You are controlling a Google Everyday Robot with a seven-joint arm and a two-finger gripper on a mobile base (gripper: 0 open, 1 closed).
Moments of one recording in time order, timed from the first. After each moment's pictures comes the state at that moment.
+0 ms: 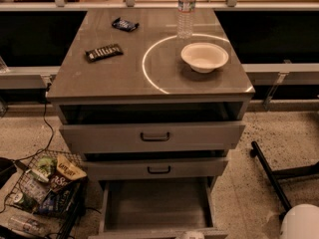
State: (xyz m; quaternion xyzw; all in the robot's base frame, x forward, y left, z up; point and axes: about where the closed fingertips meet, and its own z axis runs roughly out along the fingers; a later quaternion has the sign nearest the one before) arm 0.350 -0.076 0.121 -0.73 0.67 -0.02 0.14
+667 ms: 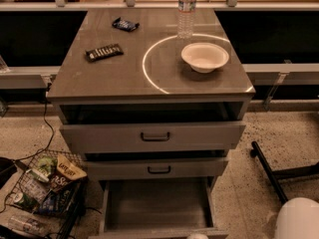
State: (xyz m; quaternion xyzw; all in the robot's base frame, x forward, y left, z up) arm 0.309 -0.105 0.105 -0.73 0.67 0.01 0.07
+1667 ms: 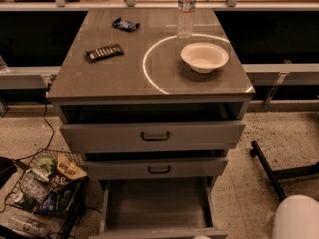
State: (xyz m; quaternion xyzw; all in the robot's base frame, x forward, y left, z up) arm 0.278 -0.125 0.094 -0.73 0.68 0.04 0.04
